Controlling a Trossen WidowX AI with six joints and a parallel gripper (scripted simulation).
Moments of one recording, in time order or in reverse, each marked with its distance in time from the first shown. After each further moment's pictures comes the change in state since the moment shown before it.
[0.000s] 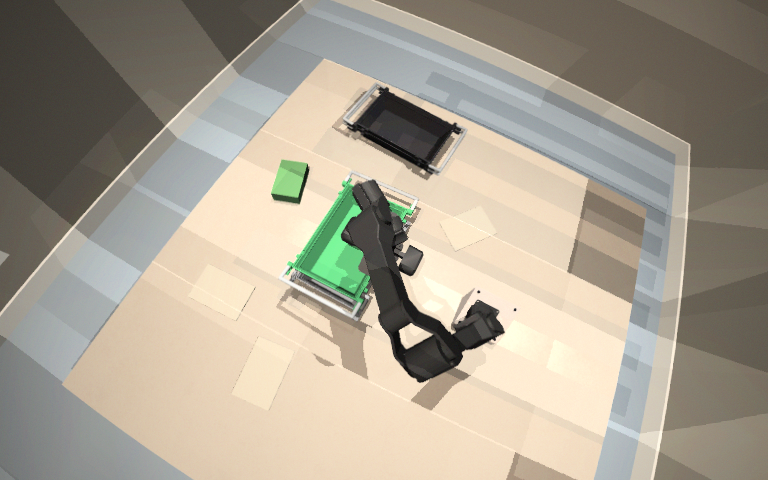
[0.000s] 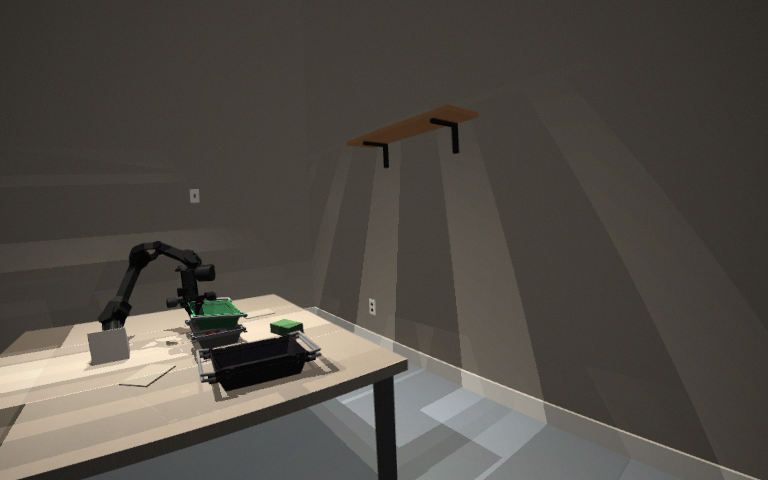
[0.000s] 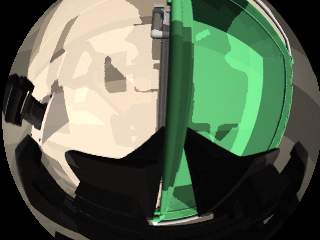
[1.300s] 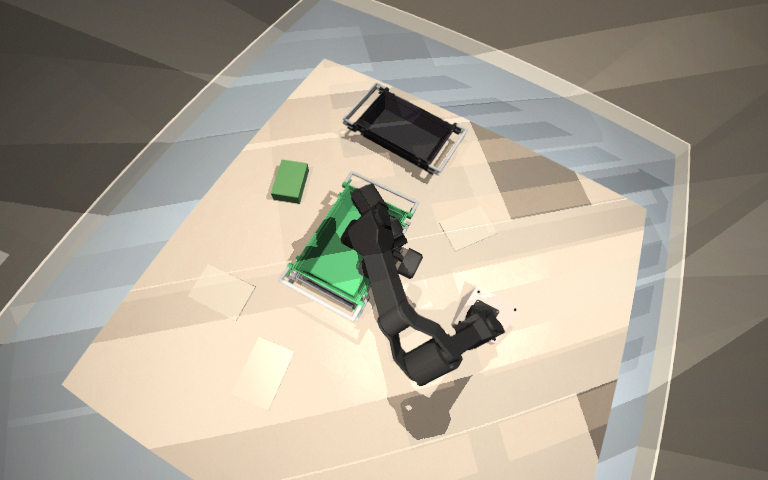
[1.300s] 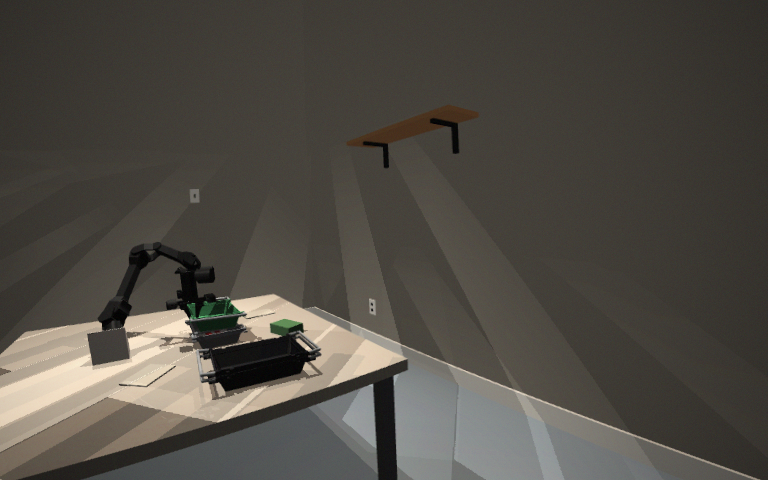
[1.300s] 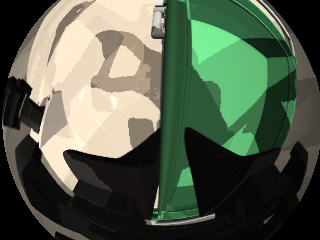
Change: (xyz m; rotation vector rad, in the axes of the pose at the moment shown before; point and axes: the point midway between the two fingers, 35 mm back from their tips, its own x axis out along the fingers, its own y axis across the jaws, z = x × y) arm 0.009 0.002 0.004 -0.001 0.000 -0.001
